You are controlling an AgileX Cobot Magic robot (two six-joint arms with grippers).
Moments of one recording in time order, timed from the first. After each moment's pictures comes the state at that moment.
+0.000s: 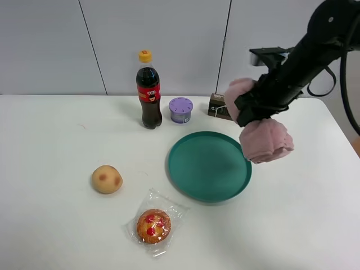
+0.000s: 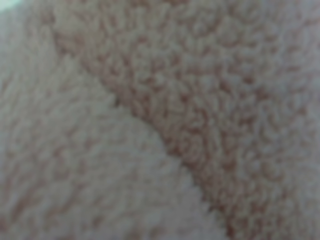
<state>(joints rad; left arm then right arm) 0.10 0.00 -0.51 -0.06 1.06 0.12 0.27 1.69 -1.31 0.28 0.98 -0.35</state>
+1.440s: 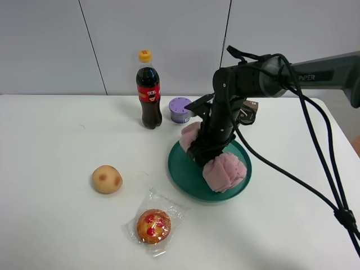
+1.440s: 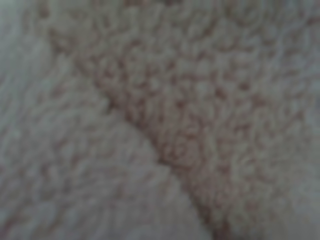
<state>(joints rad) 0.10 0.00 -0.51 -0.06 1.06 0.12 0.52 2.06 -1.39 0.09 0.85 -0.29</state>
